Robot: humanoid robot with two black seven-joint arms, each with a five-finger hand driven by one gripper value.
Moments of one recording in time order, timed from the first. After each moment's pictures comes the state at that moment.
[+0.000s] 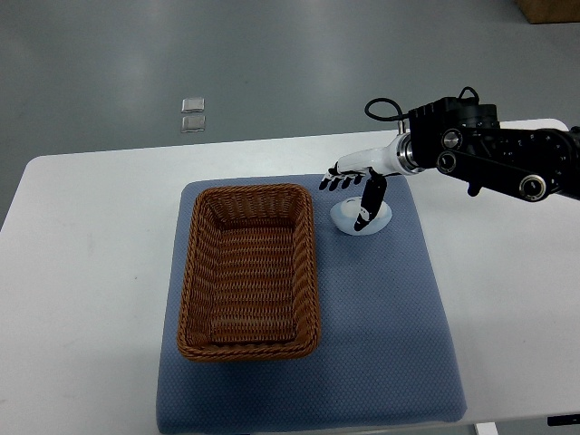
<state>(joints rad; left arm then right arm) -0.06 0.00 -0.10 -0.16 0.06 -0.06 0.06 1.26 -0.34 0.02 1.00 -1.04 0.42 -0.19</state>
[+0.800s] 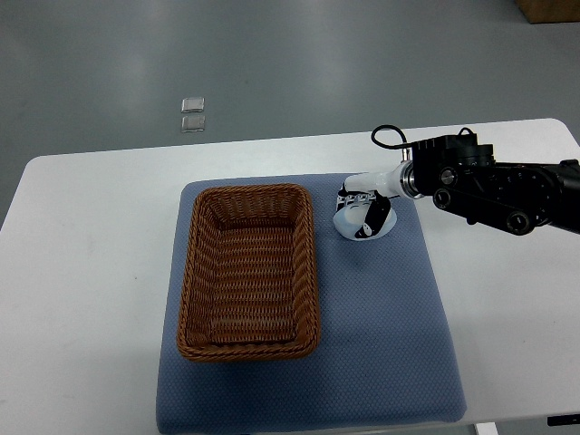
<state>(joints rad) -0.06 0.00 -0.11 -0.16 0.06 -0.06 0.06 1.16 -0.31 0.02 0.95 -1.15 0.32 -0.13</state>
